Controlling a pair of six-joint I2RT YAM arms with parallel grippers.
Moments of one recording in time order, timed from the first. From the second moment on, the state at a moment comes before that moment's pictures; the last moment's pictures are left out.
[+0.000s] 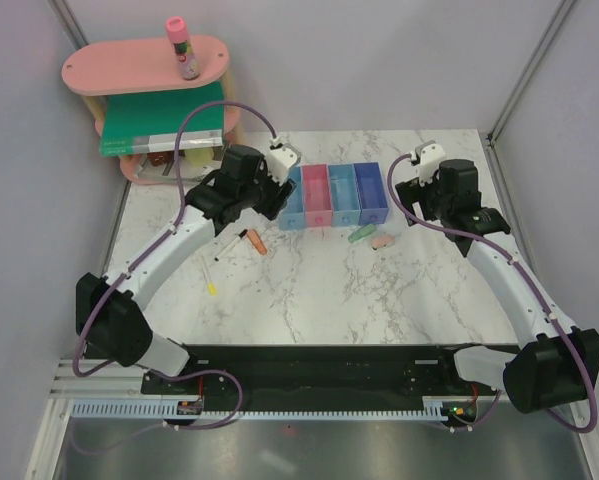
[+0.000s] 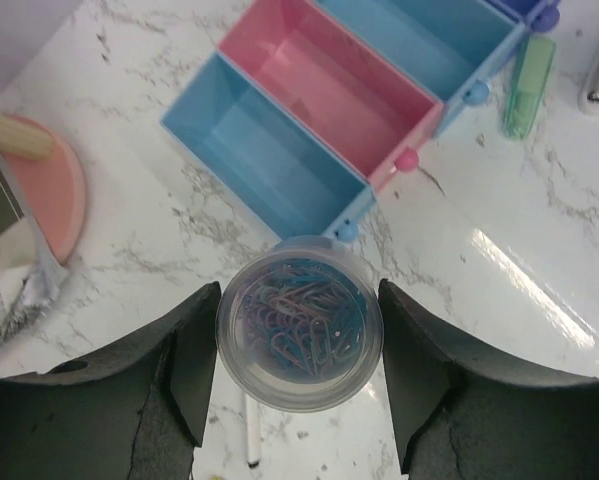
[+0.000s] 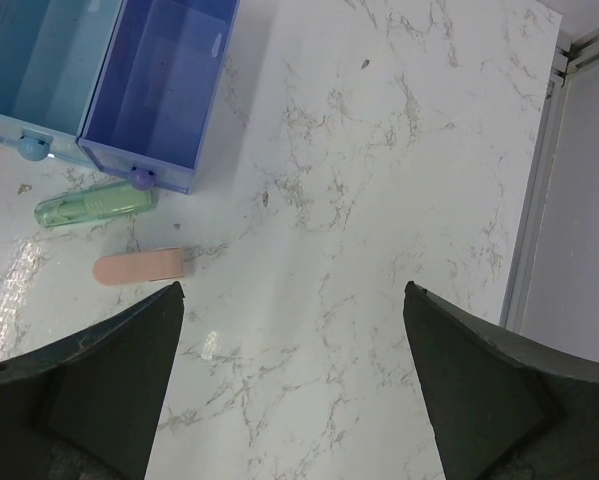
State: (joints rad) left arm -0.52 1.46 1.30 -0.46 0.06 0.29; right arm 0.19 1.22 1.07 -0.43 0.08 -0.27
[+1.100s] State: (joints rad) left arm -0.41 2.11 1.76 -0.29 0.12 0.35; right arm 0.18 1.21 1.07 -0.43 0.06 -0.27
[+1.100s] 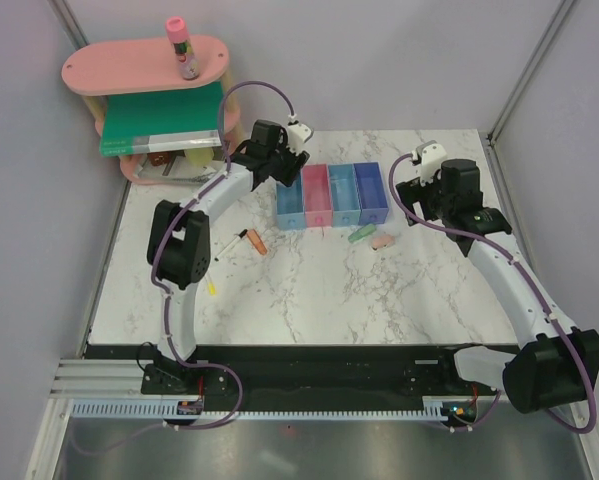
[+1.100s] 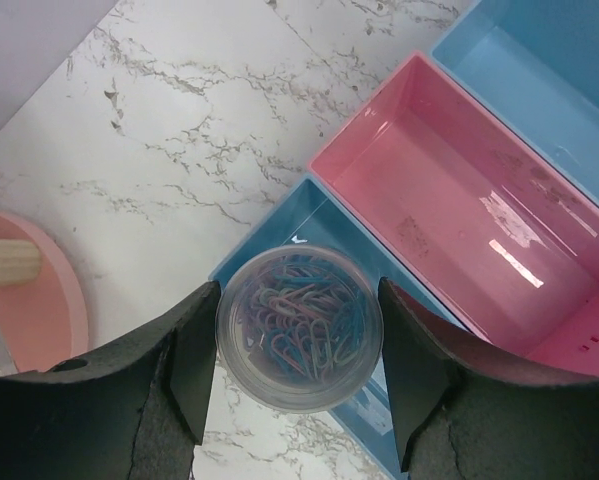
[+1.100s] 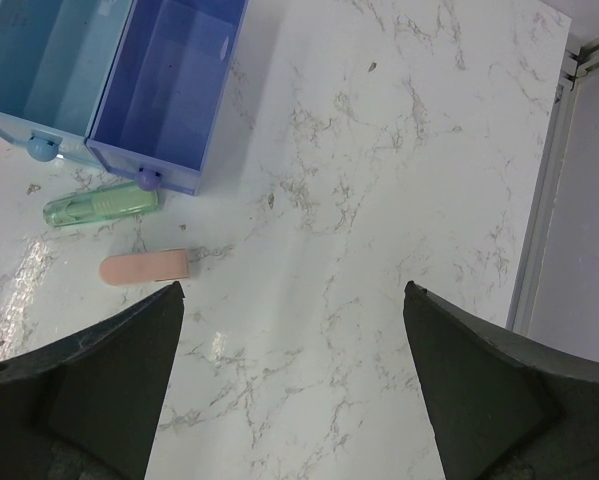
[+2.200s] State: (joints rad) left arm -0.41 2.18 1.74 -0.23 0.13 0.33; right arm 0.18 1.29 1.02 -0.45 -0.16 -0.39
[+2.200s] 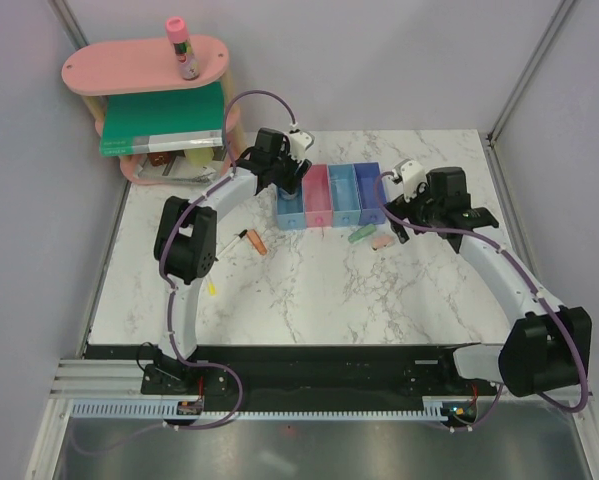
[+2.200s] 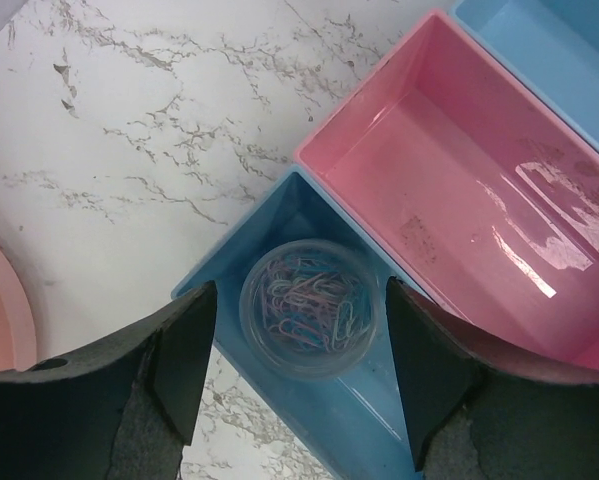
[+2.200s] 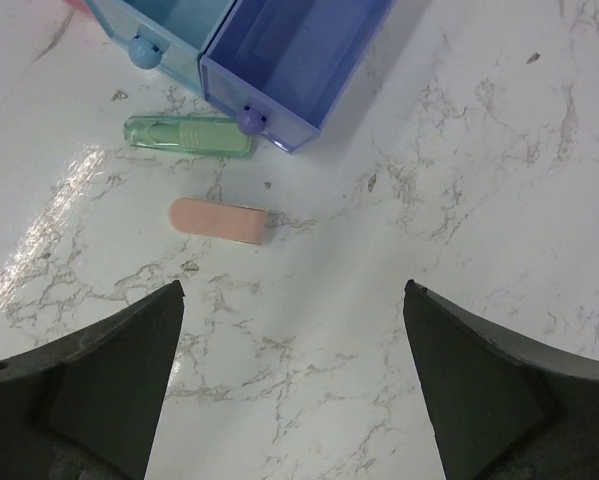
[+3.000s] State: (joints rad) left arm -0.41 1.82 1.54 -0.35 0.05 0.34; right arm 0.20 1.60 1.06 -0.50 -0.22 -0.81
